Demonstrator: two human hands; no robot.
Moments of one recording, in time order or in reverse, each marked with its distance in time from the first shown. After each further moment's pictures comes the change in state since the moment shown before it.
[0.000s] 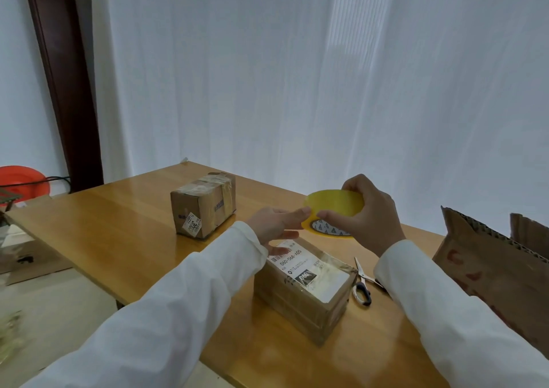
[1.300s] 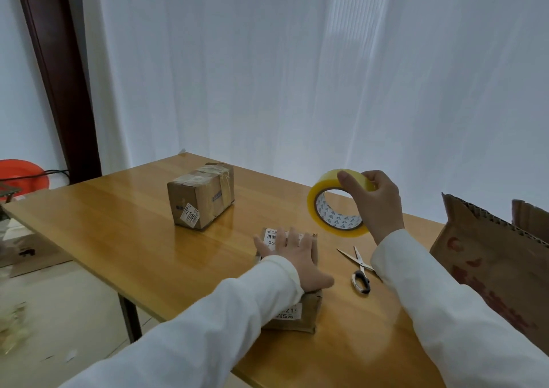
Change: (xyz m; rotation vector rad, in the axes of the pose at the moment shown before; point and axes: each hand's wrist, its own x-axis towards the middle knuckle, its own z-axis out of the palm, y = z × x) left_hand -0.002 -0.044 0.056 1.334 -0.022 -0.014; right_hand 0.005 0.020 0.011 0.280 0.126 0.455
